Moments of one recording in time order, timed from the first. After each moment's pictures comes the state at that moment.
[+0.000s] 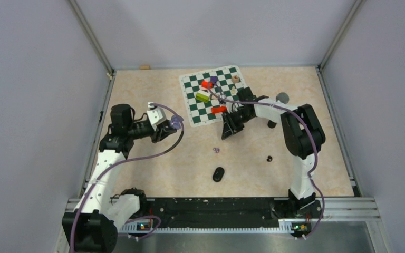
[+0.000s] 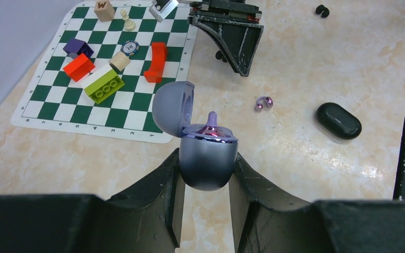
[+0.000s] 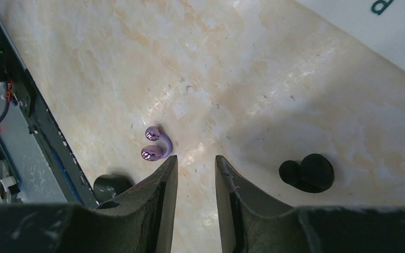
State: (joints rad) left arm -0.04 0.96 0.79 -0.36 1.01 0.62; right arm 0.43 2.01 1.34 -0.54 -0.76 -0.10
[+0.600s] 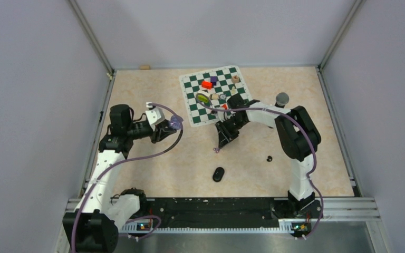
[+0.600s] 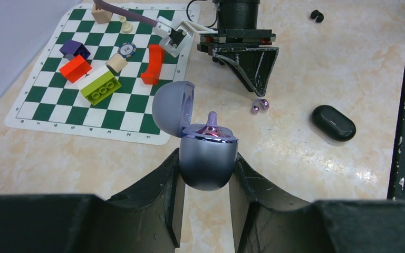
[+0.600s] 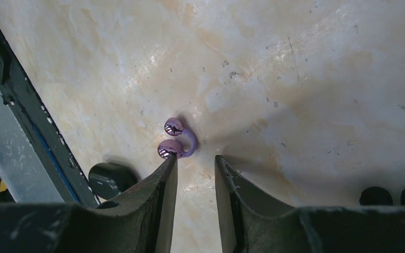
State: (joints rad) left arm -0.03 0.96 0.79 -0.35 1.04 0.60; right arm 0.54 2.01 1.33 -0.61 -0.68 -0.17
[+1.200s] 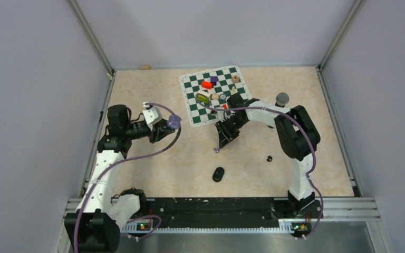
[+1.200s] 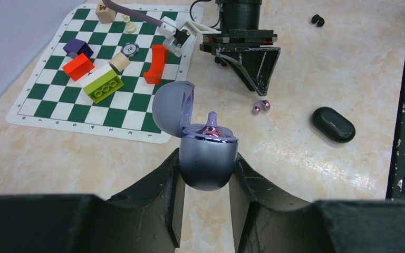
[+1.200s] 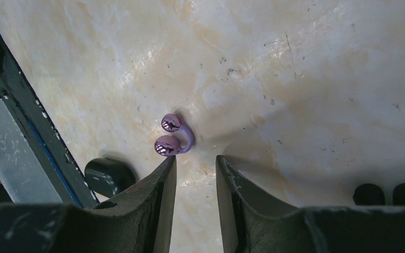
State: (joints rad) left arm 0.01 0.96 0.78 -0.35 1.08 0.60; right arm 0.53 2.02 1.35 -0.65 -0.68 -0.20
